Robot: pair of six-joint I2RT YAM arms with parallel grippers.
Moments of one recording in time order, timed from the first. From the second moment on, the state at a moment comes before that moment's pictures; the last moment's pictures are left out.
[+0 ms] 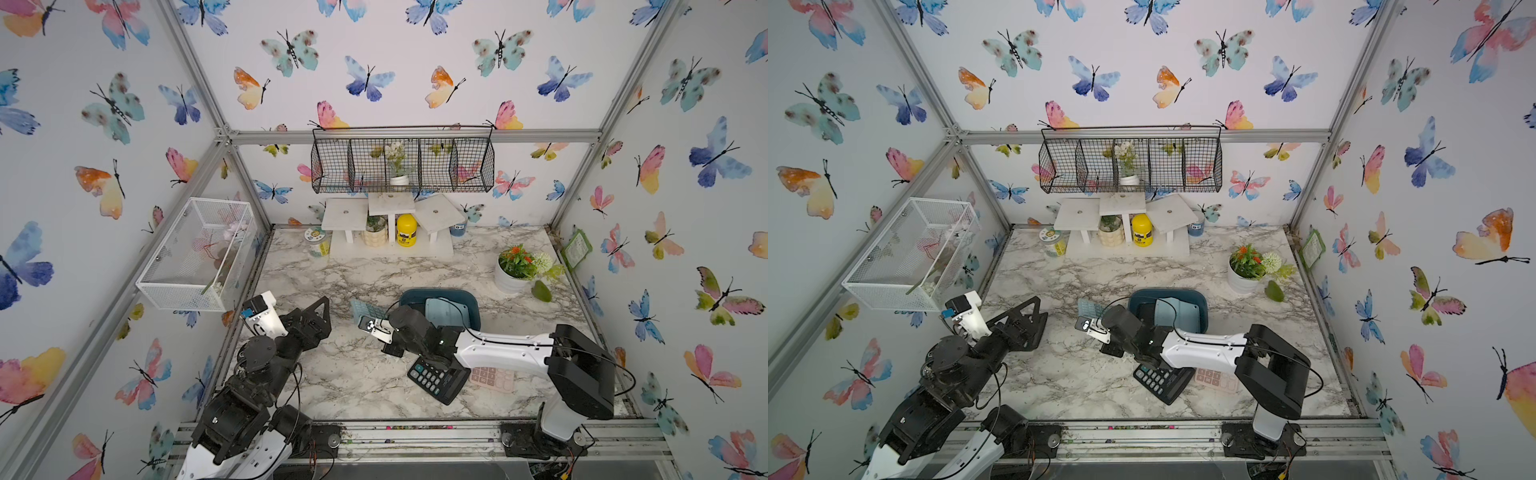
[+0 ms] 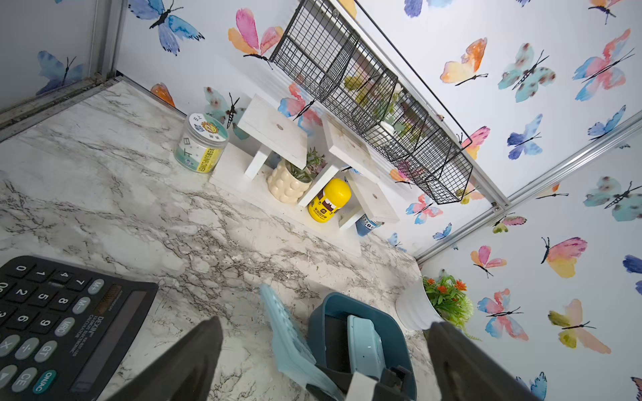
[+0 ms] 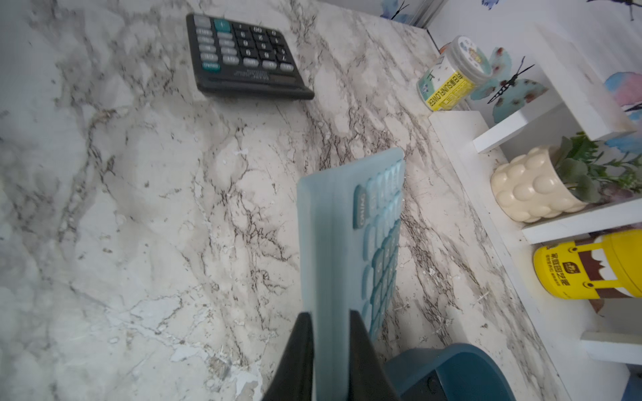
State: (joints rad) left arm -0.54 0.35 0.74 -0.56 -0.28 -0.75; right arm 1.14 1.65 1.04 0.05 0.16 -0.32
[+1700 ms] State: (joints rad) left arm -0.54 0.40 0.68 -0.55 -0.27 -0.77; right arm 0.51 1.40 0.61 0.39 -0.69 0.91
